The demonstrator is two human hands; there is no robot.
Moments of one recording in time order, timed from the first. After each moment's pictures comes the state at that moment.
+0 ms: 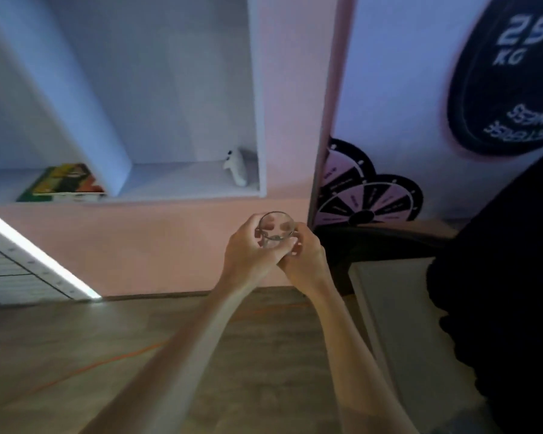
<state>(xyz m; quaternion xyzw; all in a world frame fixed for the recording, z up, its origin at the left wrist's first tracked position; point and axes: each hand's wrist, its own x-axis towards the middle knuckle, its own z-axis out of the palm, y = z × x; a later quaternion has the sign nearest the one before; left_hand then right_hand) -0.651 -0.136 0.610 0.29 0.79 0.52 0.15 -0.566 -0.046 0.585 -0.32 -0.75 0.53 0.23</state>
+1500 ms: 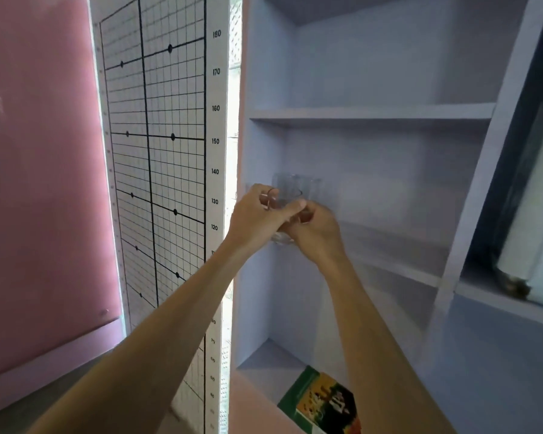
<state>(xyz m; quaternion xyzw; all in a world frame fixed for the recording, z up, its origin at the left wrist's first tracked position) -1.158 -0.469 0.969 0.12 0.78 0.56 -0.25 -1.151 -0.343 0.954 0.09 -0.79 0.57 0.22</state>
